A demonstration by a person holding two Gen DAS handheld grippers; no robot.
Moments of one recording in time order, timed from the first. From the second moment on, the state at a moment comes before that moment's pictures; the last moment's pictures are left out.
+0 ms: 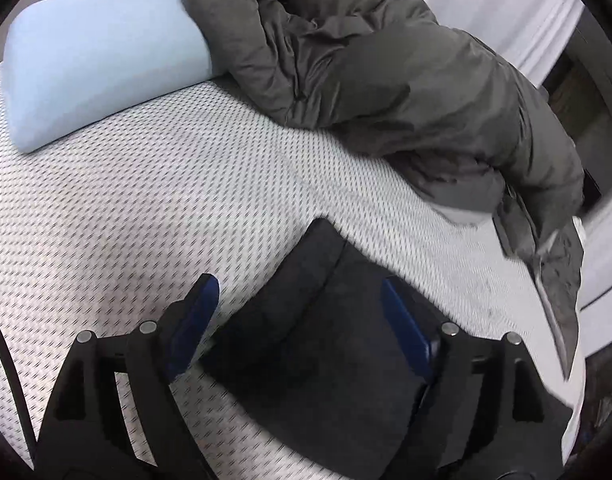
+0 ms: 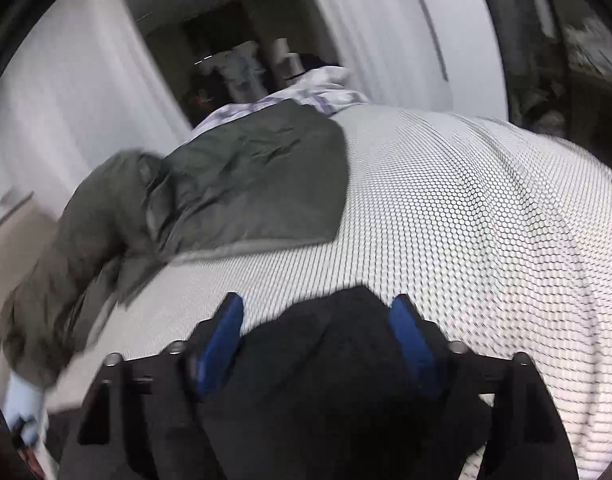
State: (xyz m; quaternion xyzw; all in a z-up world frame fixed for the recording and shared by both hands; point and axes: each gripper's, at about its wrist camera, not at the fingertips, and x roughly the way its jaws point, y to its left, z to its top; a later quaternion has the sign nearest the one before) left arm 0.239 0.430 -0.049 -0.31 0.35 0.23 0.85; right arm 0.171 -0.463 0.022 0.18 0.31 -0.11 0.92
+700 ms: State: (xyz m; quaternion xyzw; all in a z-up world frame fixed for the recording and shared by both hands) left arm 0.215 0.377 -0.115 -0.39 0.37 0.15 0.83; right arm 0.042 -0.473 -0.089 0.37 0.36 -0.04 0.86
